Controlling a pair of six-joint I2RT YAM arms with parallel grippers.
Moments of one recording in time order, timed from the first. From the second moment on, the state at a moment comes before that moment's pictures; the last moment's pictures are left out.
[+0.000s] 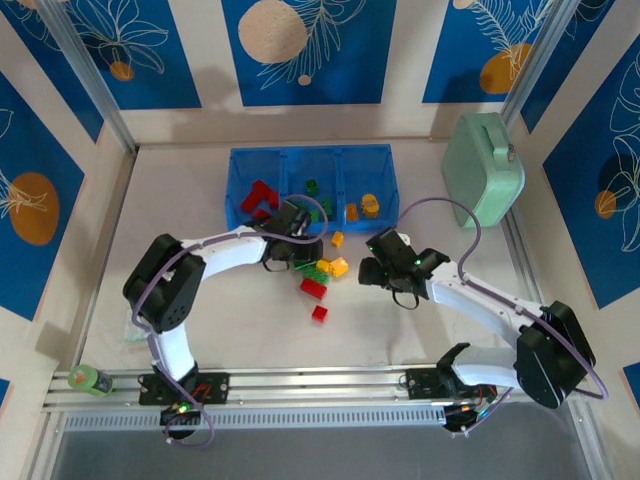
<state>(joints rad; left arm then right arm) -0.68 1.82 1.14 -0.35 0.01 -0.57 0.65 1.22 0.76 -0.67 0.21 0.74</state>
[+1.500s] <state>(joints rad) -0.74 1.73 1.15 -0.50 -0.09 -0.57 0.53 1.05 0.69 -0.68 0.19 0.74</state>
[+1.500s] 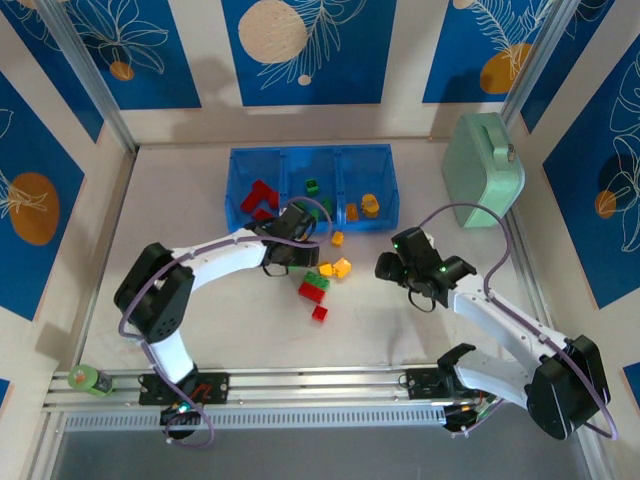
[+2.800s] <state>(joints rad) -0.57 1.51 1.32 -0.46 0.00 -0.40 0.63 1.15 0.71 -0.66 0.10 0.69</state>
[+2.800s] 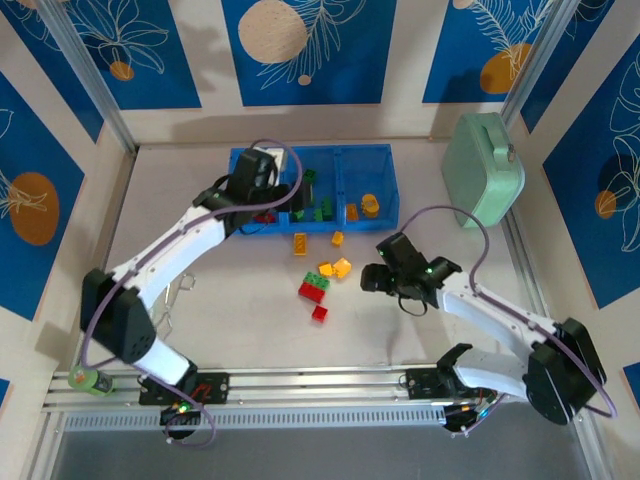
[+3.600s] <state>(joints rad) -0.59 1.00 0.58 -0.38 0.00 -0.55 0.69 1.78 1.18 -0.74 -0.01 0.36</state>
